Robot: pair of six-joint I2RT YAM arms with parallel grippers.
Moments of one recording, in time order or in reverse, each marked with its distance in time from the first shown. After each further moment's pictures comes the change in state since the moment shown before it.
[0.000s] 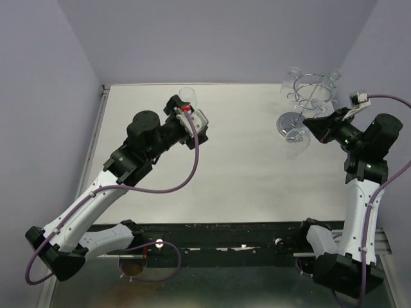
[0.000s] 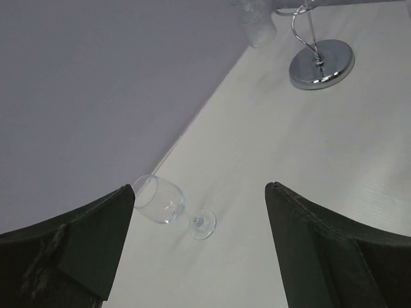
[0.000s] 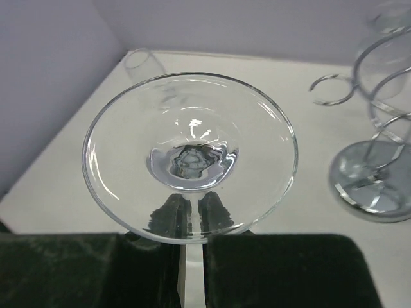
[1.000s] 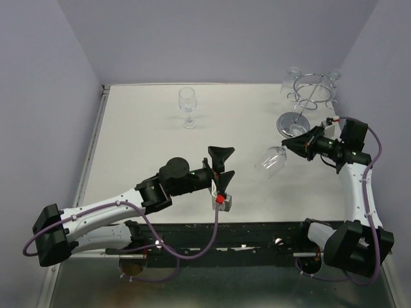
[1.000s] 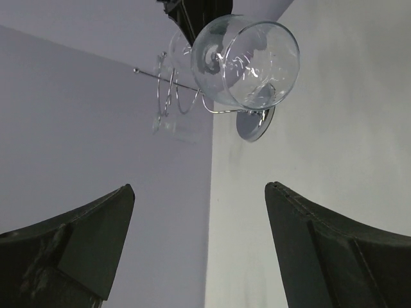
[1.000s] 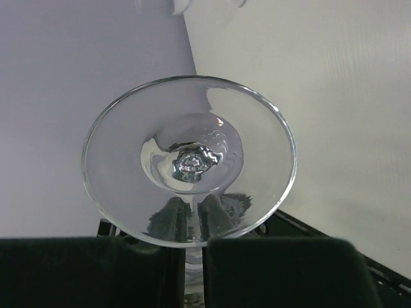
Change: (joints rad) left arm -0.426 -0.087 -0.499 0.420 0.086 0.644; right arm 0.124 0.187 -0.122 -0.265 -0.106 0.708
